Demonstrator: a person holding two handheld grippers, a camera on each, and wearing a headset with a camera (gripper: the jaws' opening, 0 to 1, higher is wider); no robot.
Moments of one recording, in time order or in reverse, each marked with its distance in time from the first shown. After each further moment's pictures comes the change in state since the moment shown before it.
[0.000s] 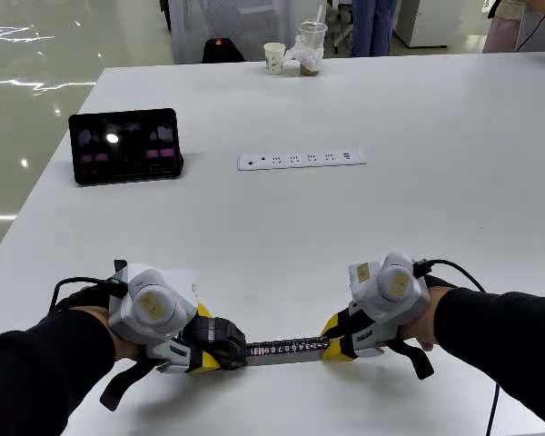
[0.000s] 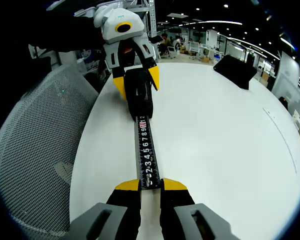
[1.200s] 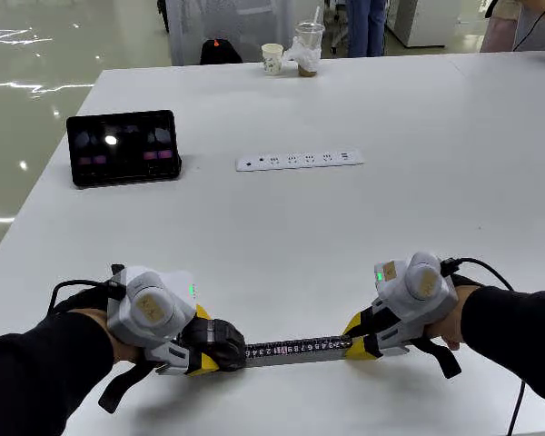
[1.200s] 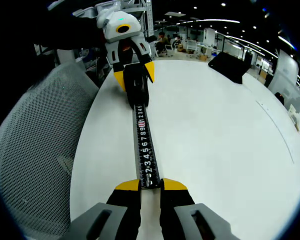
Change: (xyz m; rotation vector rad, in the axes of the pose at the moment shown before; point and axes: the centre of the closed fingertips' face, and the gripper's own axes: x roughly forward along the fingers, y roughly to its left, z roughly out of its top) left arm 0.000 0.000 0.000 0.000 0.002 0.001; right arm -0.023 -0.007 -0.026 0.016 0.019 -0.019
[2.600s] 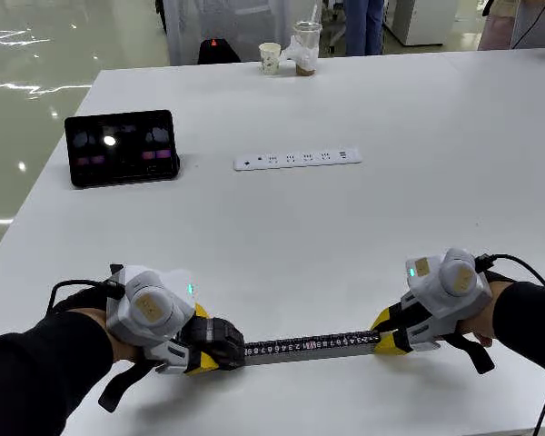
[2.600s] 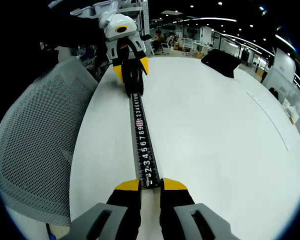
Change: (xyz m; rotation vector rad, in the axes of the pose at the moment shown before) left arm 0.001 0.000 -0.001 0.002 0.001 0.004; right arm -0.028 0.000 -0.034 0.012 0.011 -0.032
